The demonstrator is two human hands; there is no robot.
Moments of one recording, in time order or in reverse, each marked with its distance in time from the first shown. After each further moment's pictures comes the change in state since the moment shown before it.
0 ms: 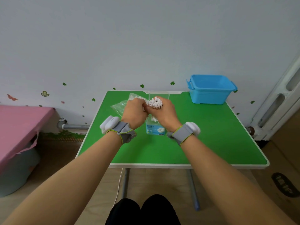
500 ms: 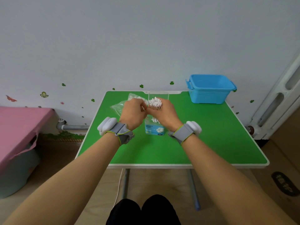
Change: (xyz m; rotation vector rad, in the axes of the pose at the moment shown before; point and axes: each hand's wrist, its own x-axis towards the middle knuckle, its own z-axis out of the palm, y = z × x) left_hand 0.002 -0.007 0.001 -0.033 0.015 0.034; right_hand 0.002 0.000 -0.004 -0.082 -0.056 0.005
